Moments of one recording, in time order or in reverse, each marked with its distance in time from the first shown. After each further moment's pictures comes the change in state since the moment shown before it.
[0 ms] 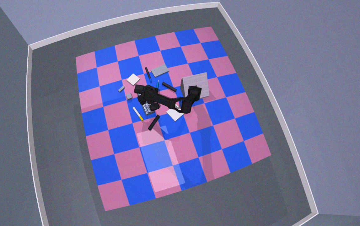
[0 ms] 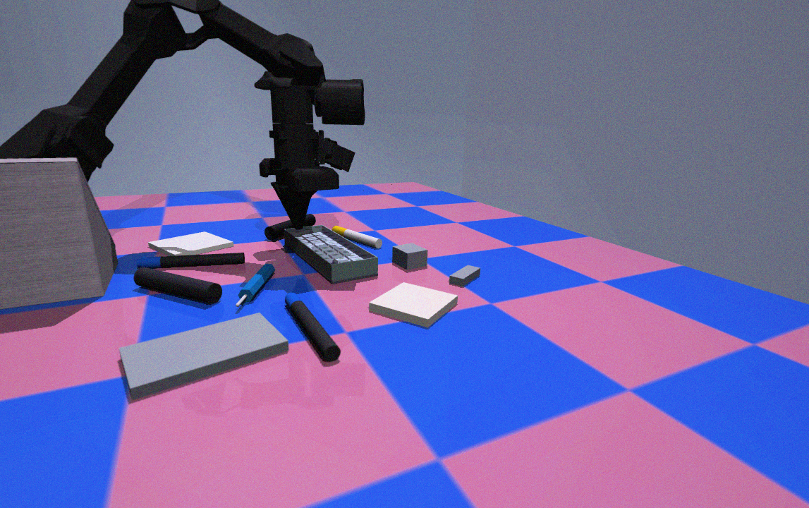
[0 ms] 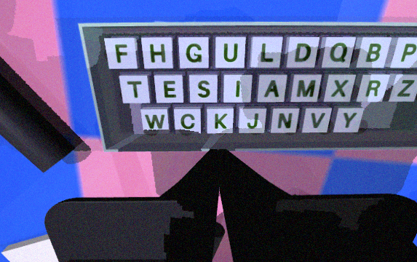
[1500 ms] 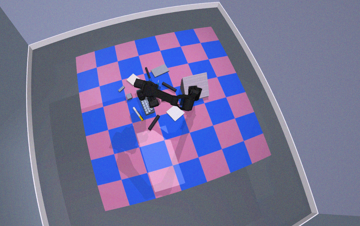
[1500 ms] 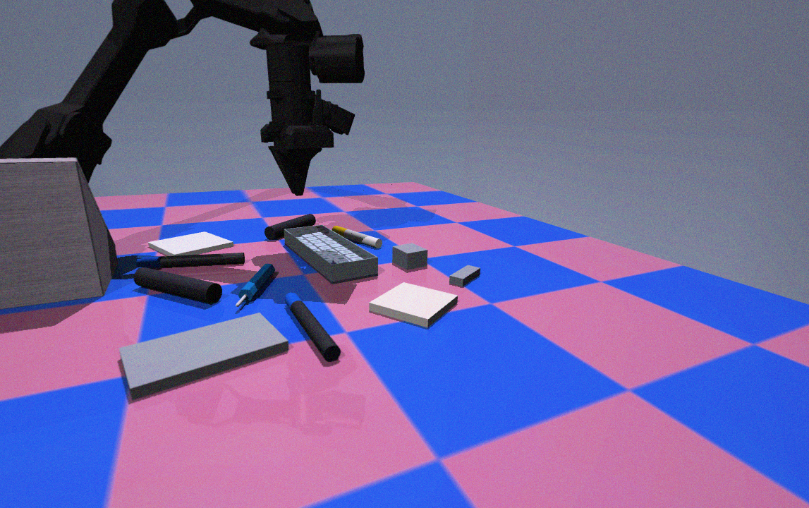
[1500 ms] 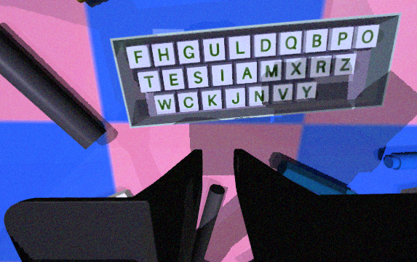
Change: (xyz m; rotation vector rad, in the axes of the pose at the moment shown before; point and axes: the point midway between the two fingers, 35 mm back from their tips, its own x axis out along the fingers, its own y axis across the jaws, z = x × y) arm -0.054 -0.003 -0.001 0.082 -0.010 -0.010
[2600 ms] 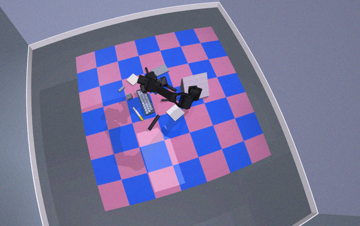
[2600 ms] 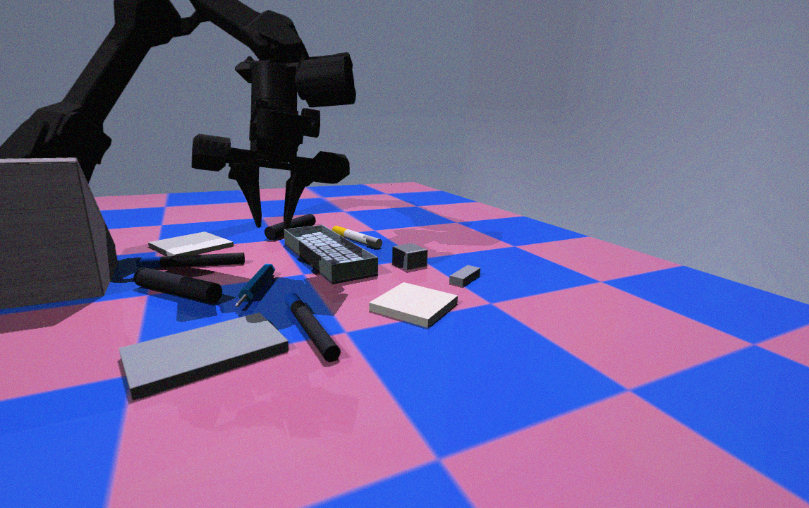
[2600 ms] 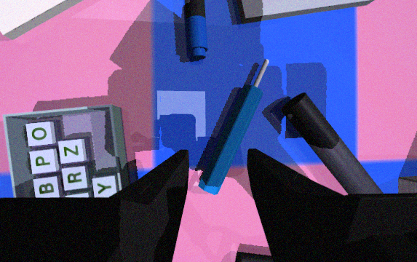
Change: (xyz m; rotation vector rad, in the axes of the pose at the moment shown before) arm 0.025 -0.091 -0.053 1.540 -0.158 -0.413
